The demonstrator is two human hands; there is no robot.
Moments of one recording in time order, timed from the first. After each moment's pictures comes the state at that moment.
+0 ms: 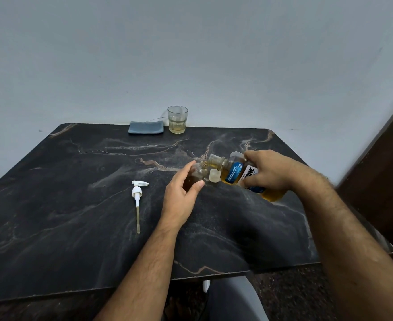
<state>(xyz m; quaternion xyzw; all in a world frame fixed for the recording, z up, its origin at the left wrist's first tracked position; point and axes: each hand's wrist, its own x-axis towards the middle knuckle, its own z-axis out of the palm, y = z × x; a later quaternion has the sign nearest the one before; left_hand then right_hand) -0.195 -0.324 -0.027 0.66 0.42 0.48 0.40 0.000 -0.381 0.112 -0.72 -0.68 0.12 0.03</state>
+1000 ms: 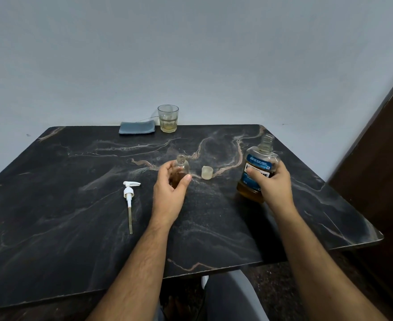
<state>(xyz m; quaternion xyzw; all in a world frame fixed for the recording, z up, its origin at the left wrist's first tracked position) -0.194 -0.320 -0.033 0.60 0.42 0.53 0.43 0.027 -0.396 0.010 -0.62 -0.38 0.22 0.65</state>
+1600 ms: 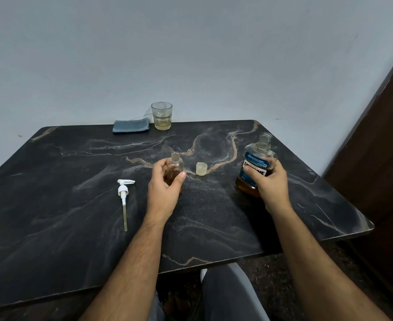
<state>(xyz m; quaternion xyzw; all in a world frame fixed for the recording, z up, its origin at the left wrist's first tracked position) -0.194 -0.316 -0.038 0.60 0.43 0.52 0.43 0.043 -0.395 -0.010 -0.63 -0.38 0.19 0.65</state>
